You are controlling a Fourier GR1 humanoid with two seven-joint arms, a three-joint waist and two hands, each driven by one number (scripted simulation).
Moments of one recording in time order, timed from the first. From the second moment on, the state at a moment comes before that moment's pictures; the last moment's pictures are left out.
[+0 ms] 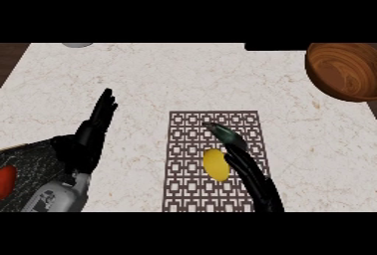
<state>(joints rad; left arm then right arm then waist) -0.18 0.38 -0.36 -1.50 0.31 0.37 -0.01 0.07 -0.26 0.70 -1.79 0.36 -0.64 -0.22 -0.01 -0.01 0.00</state>
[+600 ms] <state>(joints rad) -0.20 0.34 -0.34 -1.49 0.28 0.35 0.00 -0.03 -0.24 0.70 -2.03 0.69 -0.34 0.50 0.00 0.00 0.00</state>
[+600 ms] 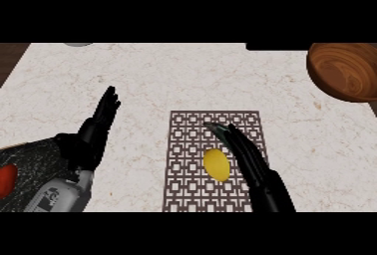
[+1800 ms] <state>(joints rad) -0.17 0.23 -0.24 -1.50 0.14 0.26 0.04 0.07 -0.17 0.61 -1.93 0.57 -0.12 0.45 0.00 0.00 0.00</state>
